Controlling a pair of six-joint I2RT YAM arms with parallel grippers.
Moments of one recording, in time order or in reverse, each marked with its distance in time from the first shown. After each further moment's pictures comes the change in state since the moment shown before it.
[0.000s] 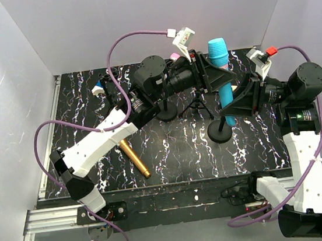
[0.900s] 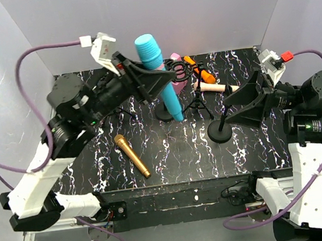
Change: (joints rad) left arm 0.048 -0.393 -0.044 -0.294 -0.171 0.268; right arm -0.069 -0.063 0.051 -0.019 -0.007 -0.054
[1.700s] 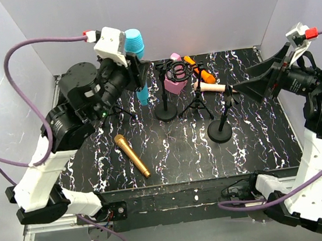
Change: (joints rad) left arm 0.002 0.059 0.178 -0.345 -0.503 0.364; right arm -0.181 0.194 0.539 -0.786 0.311 -0.578
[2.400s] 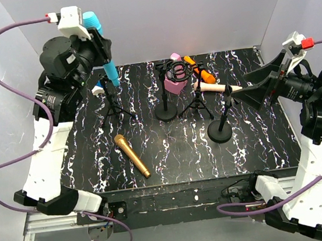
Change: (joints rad) left arm 0.477 0.093 0.025 0.015 0.172 -0.072; right arm 0.000 -0.069 -0.116 0.045 -0.024 -0.011
